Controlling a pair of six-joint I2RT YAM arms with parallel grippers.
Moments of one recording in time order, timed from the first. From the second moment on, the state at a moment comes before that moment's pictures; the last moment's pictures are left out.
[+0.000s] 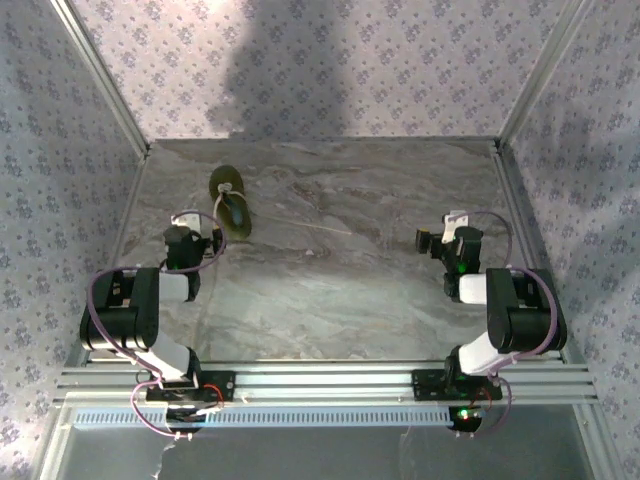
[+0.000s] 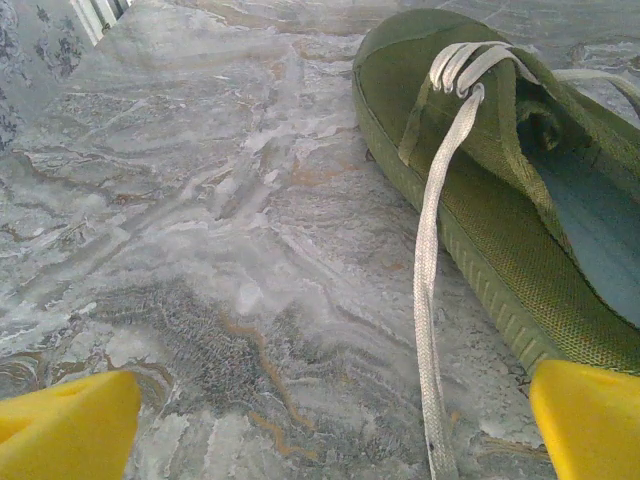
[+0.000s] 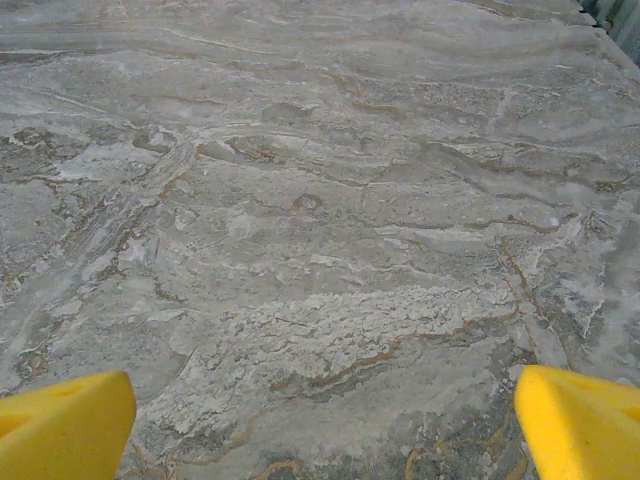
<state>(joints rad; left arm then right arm) 0.01 1.54 0.40 0.70 -0.09 -0.03 -0.04 1.52 0.38 0.70 -0.01 -0.03</state>
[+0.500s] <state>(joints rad) 0.01 1.54 0.40 0.70 -0.09 -0.03 -0.04 1.52 0.38 0.70 -0.02 -0.03</state>
